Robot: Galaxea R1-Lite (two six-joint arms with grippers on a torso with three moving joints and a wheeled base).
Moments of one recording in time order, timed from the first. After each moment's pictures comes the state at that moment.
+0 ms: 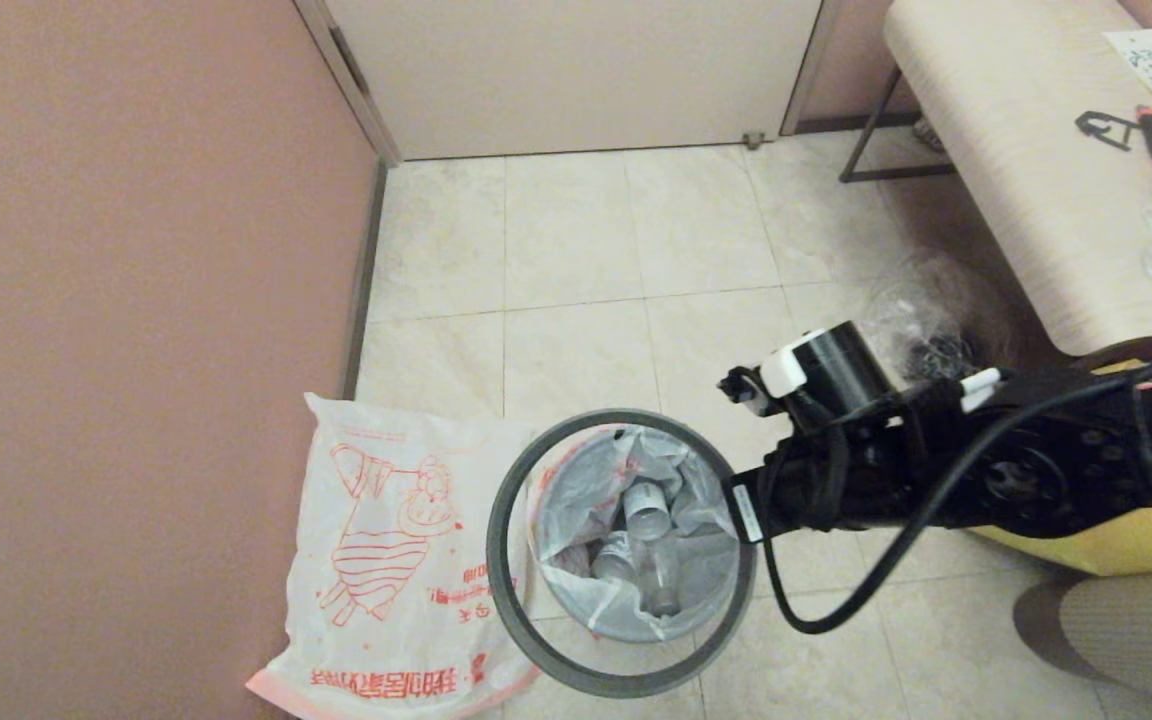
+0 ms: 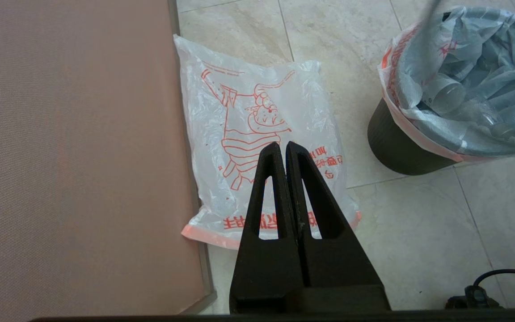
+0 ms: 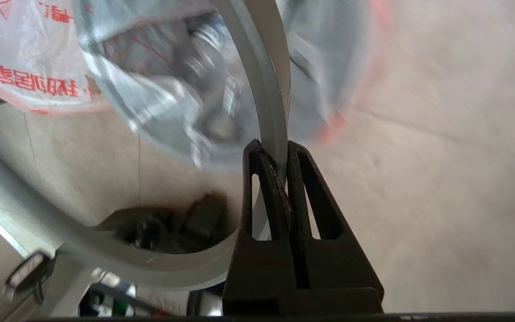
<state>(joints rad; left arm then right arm) 0.00 0.00 0.00 0.02 -0.01 0.12 0.64 1.86 -1.22 0.14 -0.17 0.20</state>
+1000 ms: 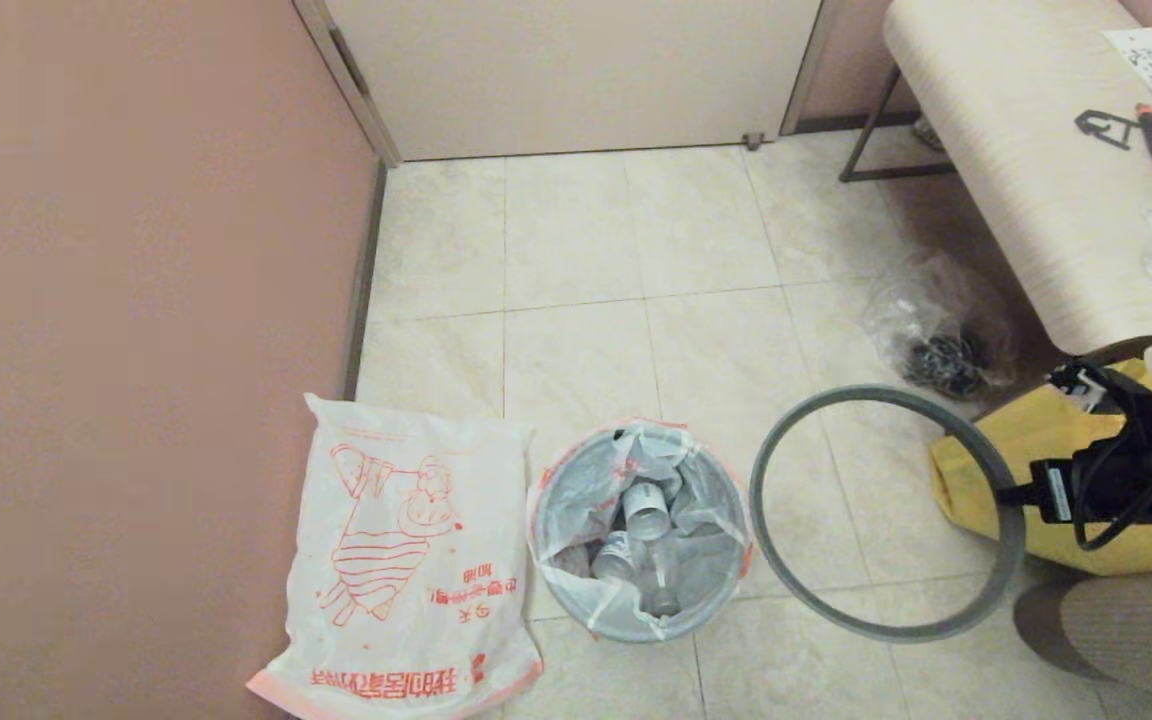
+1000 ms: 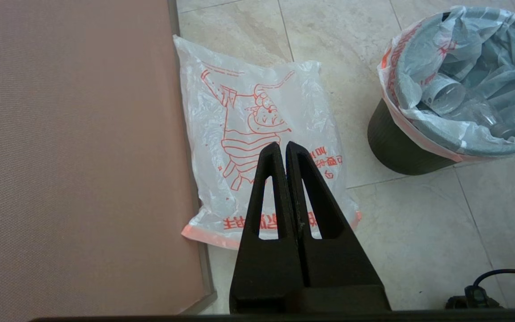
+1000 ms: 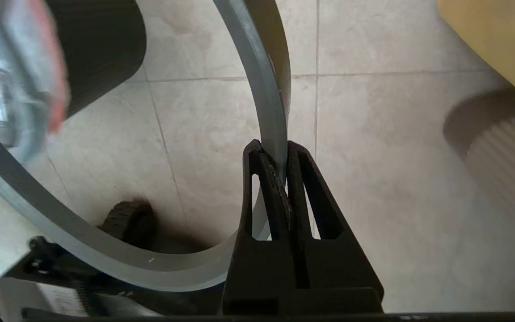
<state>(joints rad) 0.00 0.00 0.00 0.02 -0.01 0.12 -0.19 1.76 -0.94 0.01 0.29 -0.13</state>
